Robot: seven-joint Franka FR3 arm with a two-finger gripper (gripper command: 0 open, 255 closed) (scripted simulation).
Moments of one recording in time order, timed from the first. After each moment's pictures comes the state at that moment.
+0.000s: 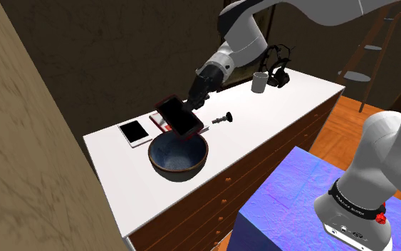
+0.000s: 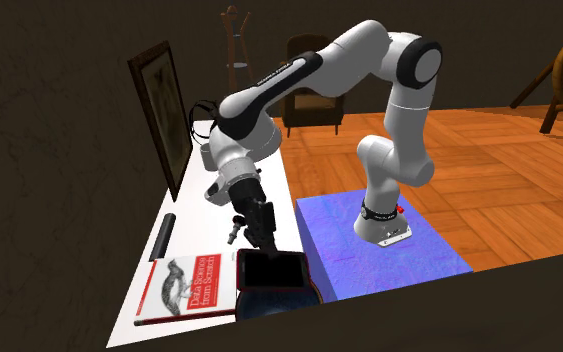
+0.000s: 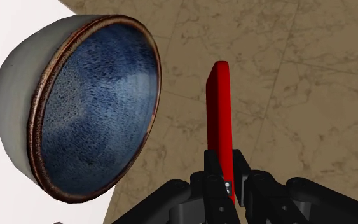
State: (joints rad) arm 0.43 0.01 -0.30 -2.17 1.23 1.70 -0.83
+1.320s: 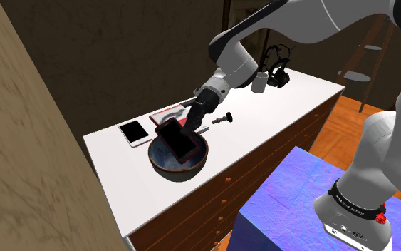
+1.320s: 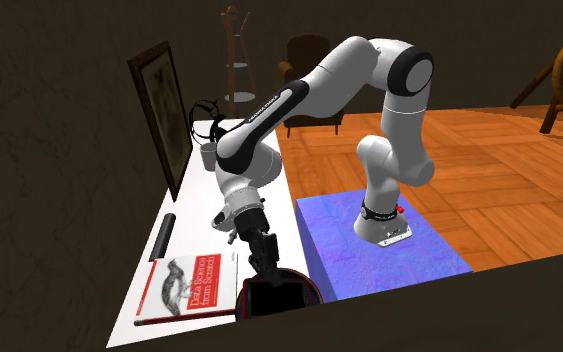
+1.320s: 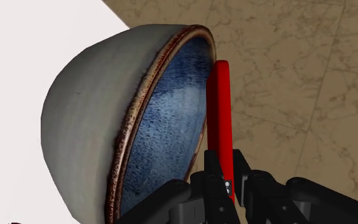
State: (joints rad) arm 0.44 0.13 -0.28 -2.21 1.30 1.75 -0.98
